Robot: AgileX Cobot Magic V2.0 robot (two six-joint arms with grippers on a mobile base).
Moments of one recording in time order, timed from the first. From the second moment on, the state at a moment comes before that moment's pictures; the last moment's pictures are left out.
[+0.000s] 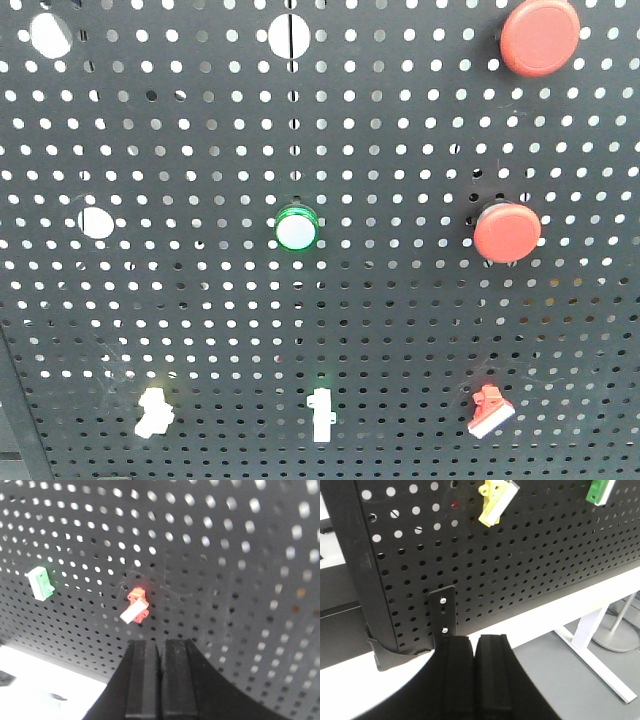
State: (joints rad) left arm -0.46 0.38 -0.35 -0.11 0.39 0.05; right arm 0.19 0.39 -0.61 0.37 0.56 -0.36
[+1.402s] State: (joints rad) left arm -0.13 -0.01 0.03 0.06 0.18 -0.03; right arm 0.19 0.39 -0.61 0.36 0.57 -0.35
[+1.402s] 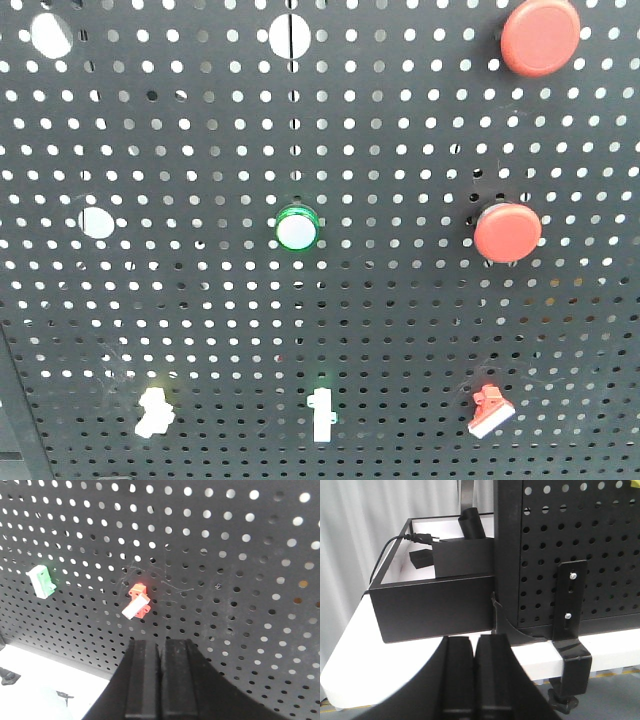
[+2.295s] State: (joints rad) left arm -0.13 -0.01 0.03 0.06 0.18 -0.03; right arm -0.07 0.21 -0.22 0.13 0.21 -0.10
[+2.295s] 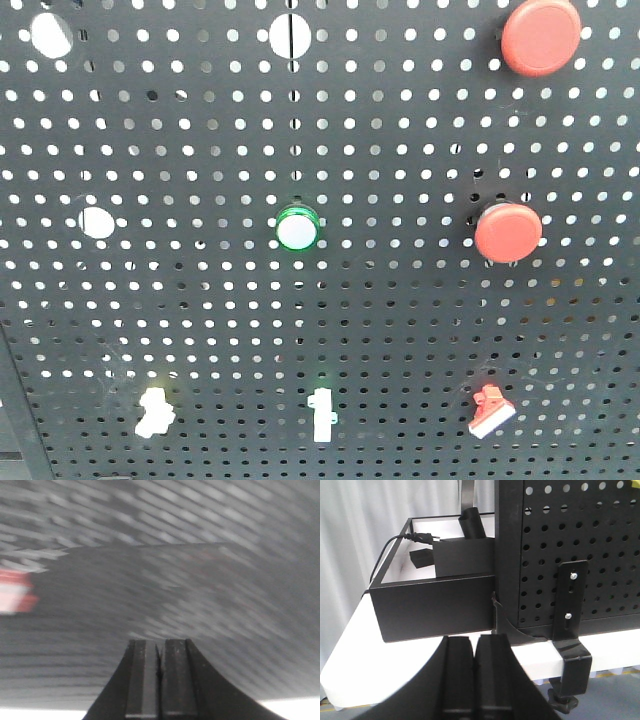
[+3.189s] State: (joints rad) left arm -0.13 -0.01 0.03 0.06 0.18 -0.03; right arm -0.09 -0.01 0.03 0.01 0.11 -0.04
